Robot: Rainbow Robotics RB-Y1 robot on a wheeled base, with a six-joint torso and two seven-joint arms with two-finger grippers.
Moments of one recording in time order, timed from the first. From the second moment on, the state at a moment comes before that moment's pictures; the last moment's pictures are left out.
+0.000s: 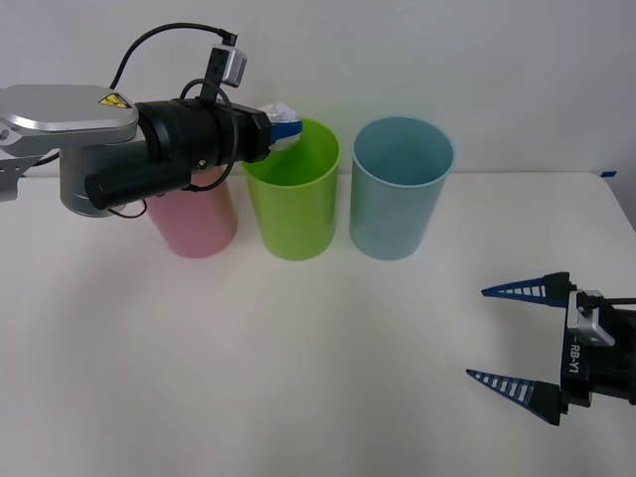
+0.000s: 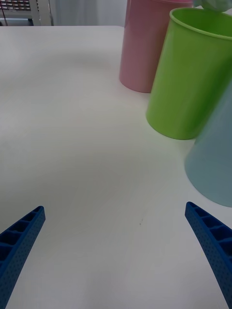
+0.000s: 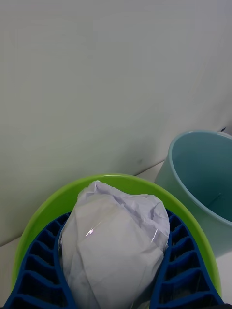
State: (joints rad) right arm 0.12 -0.43 -0.39 -1.93 1.59 -1.49 -0.11; left arm -1.32 1.01 -1.47 -1.47 -0.20 0.08 0.38
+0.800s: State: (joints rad) right arm 0.12 -0.43 -0.39 -1.93 1.59 -1.49 -0.11; left arm -1.35 1.01 -1.47 -1.47 -0.18 0.08 0.41
